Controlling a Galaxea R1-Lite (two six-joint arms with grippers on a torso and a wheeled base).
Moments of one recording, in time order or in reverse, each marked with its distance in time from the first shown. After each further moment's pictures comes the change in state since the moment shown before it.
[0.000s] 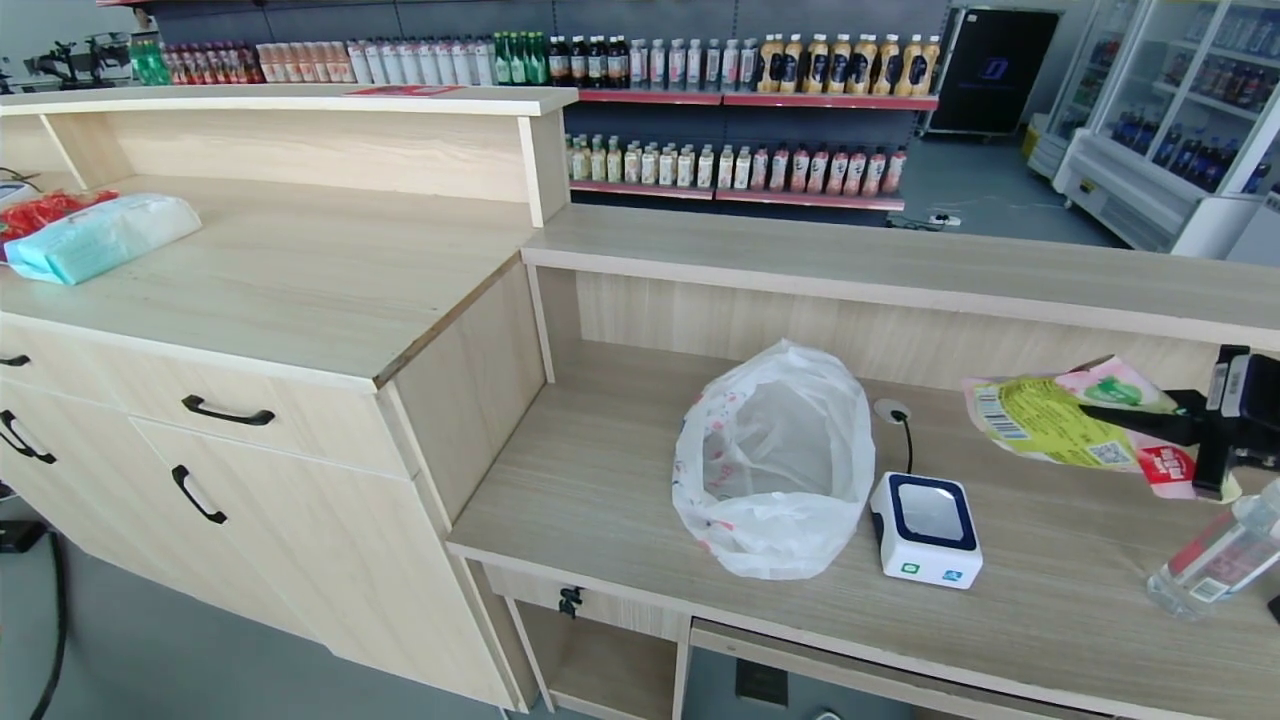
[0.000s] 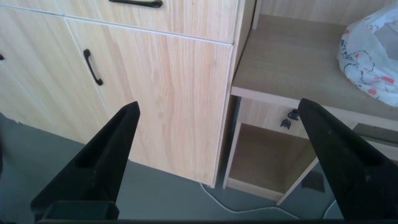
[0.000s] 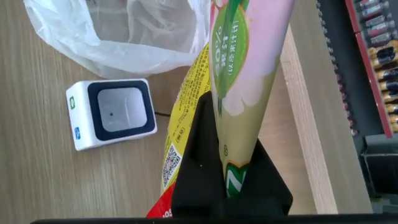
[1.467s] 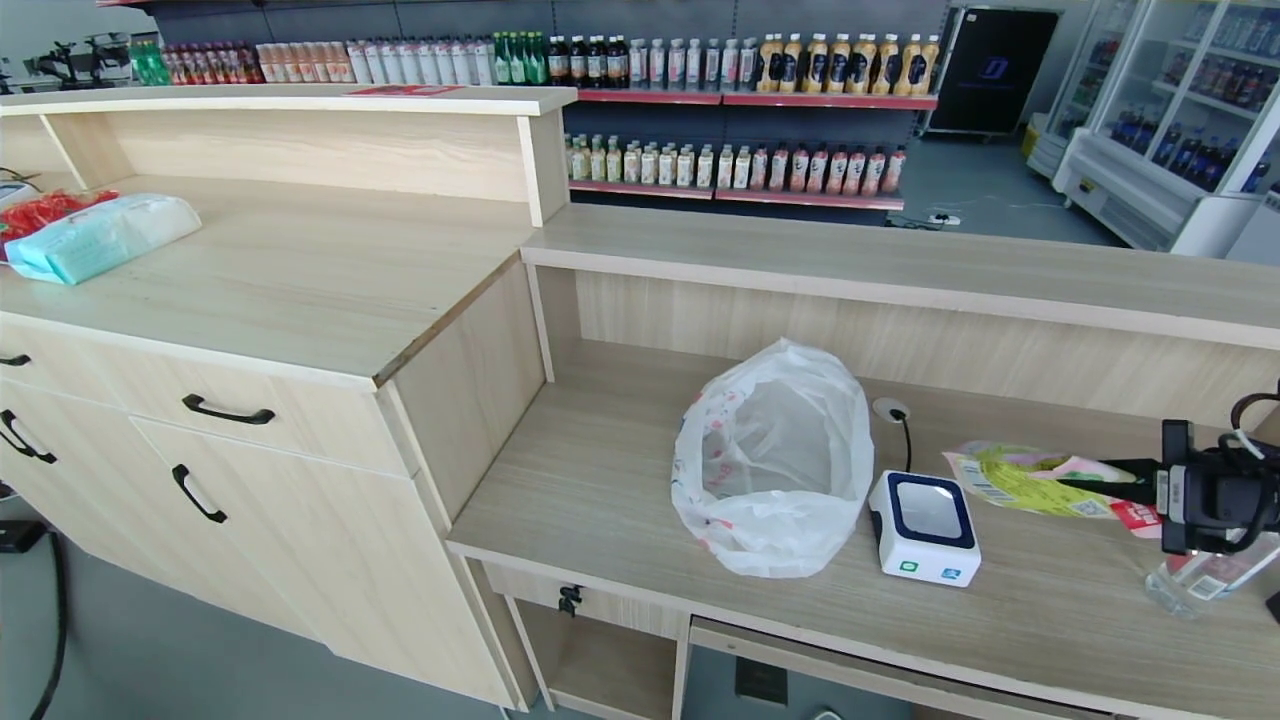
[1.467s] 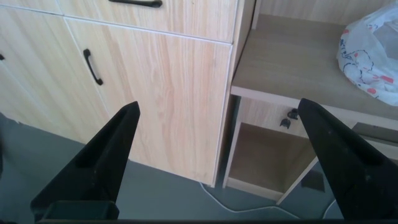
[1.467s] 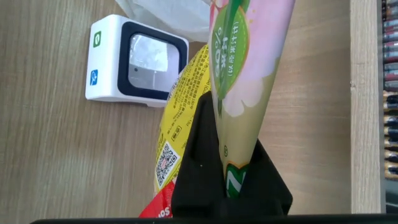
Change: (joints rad) left arm 0.000 0.000 0.000 0.000 0.000 0.001; right arm -0.034 0.196 -0.010 0.111 0.008 -0.477
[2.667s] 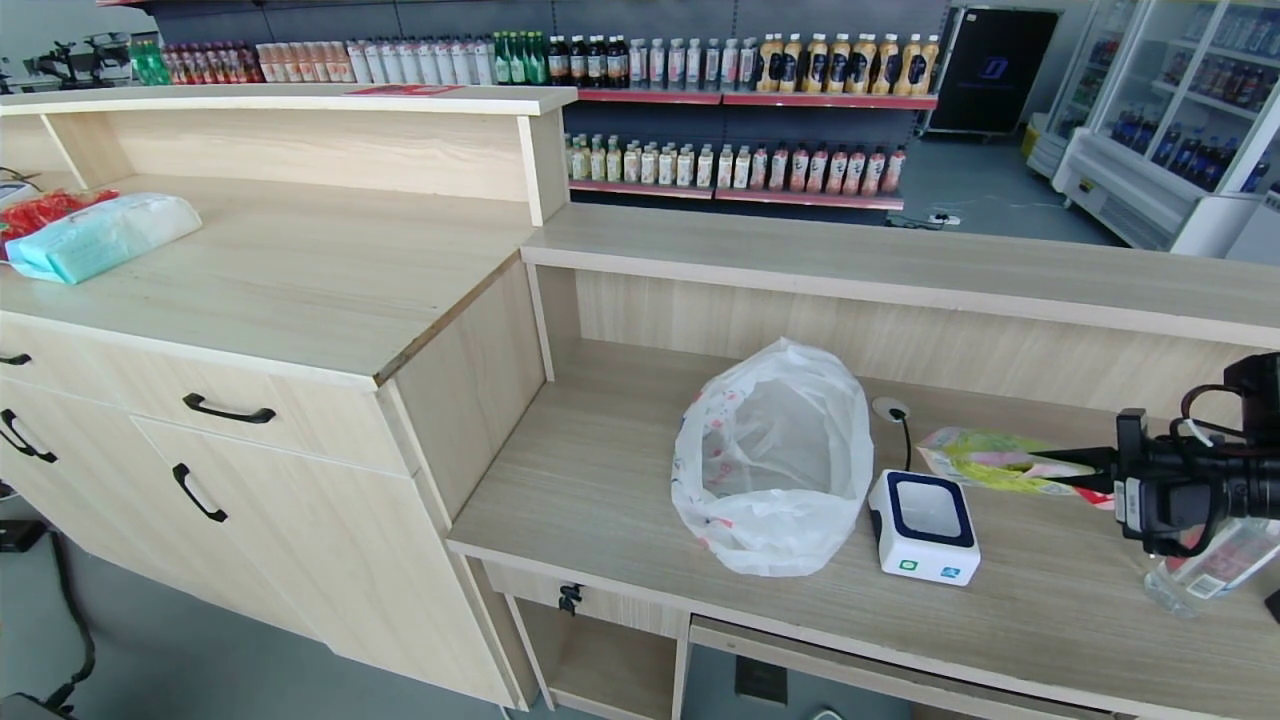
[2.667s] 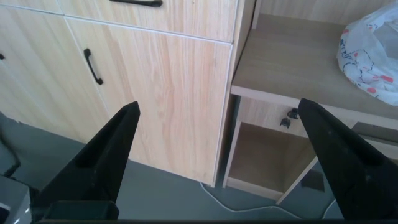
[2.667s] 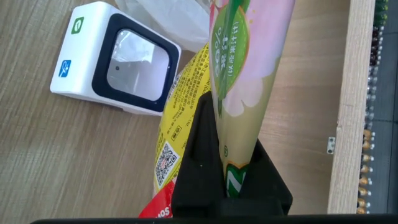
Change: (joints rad) left arm 0.000 0.000 0.000 0.000 0.000 -0.001; right arm 0.065 0.079 -0.074 -0.012 -0.011 -0.157
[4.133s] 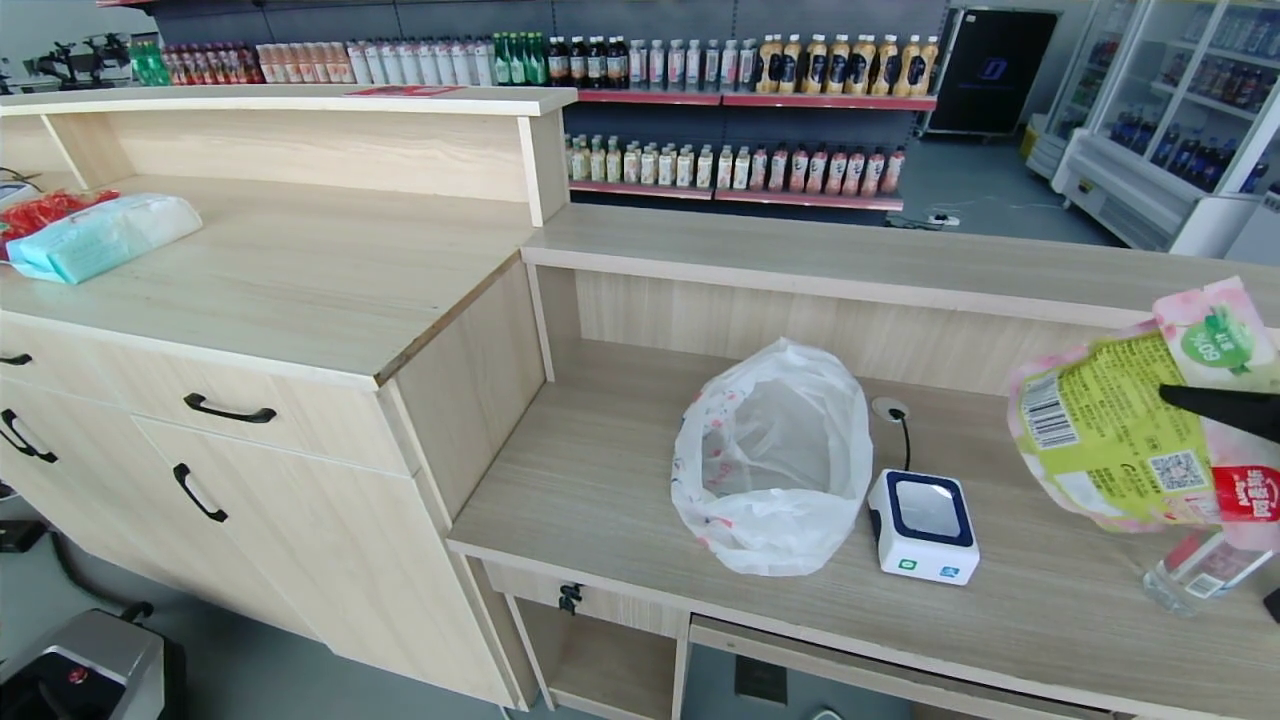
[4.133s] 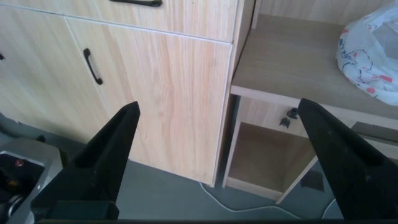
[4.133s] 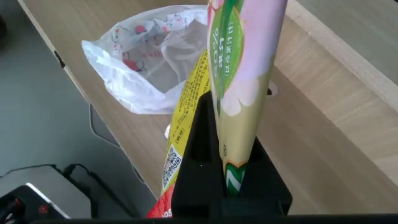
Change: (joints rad) left arm -0.001 0.000 0.000 0.000 0.000 0.000; right arm -0.051 -0.604 0.143 0.068 -0.066 1.417
